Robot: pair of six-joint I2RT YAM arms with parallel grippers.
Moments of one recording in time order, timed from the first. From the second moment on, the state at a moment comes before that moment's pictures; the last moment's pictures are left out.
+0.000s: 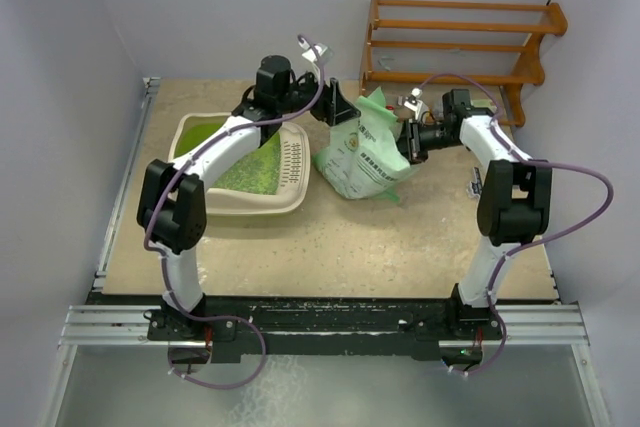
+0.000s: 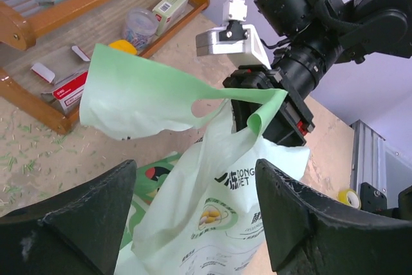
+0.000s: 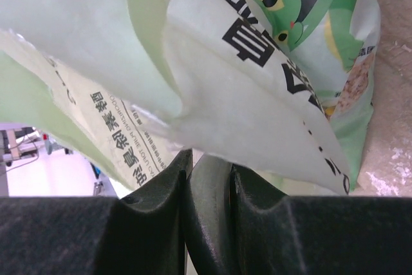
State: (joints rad) left arm -0.47 1.92 1.63 0.13 0.70 -0.30; right arm 0.02 1.89 1.45 -0.81 -1.04 -0.11
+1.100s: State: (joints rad) left arm -0.46 1.65 1.47 0.14 0.59 -0.29; right arm -0.27 1.79 1.60 -1.30 -1.23 -0.37
